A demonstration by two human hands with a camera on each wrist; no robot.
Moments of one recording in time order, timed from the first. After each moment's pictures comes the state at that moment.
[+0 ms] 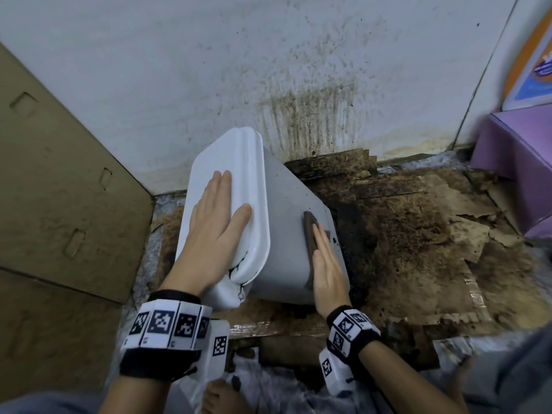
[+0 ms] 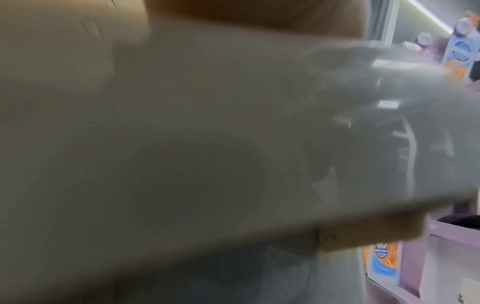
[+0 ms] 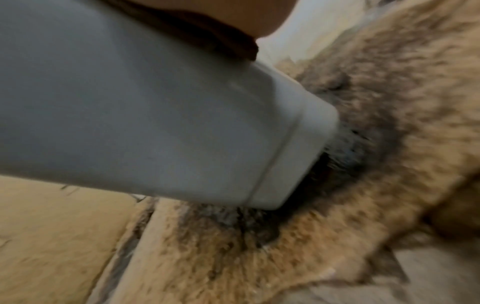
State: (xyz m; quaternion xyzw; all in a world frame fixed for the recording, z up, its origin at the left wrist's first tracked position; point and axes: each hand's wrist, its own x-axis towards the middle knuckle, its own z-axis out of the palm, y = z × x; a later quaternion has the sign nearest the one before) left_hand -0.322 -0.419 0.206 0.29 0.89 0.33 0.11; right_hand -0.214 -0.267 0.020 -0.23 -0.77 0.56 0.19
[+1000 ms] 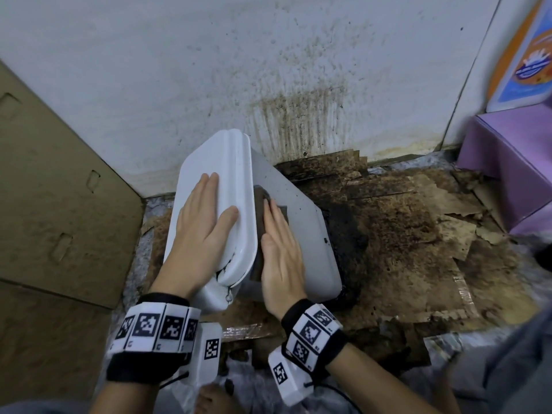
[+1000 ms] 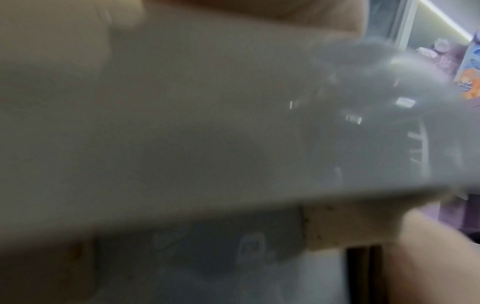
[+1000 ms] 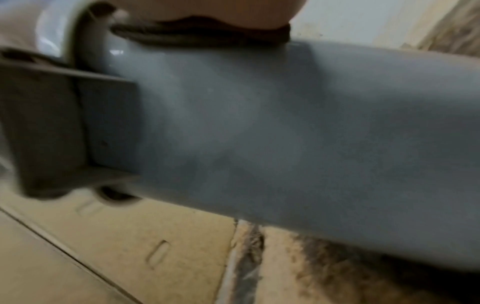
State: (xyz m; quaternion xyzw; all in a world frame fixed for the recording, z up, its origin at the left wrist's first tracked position) left_hand -0.325 -0.420 0.201 0.27 0.89 0.36 0.08; right_hand -0.241 -0.317 0.110 -0.14 -0.78 0.56 0.25
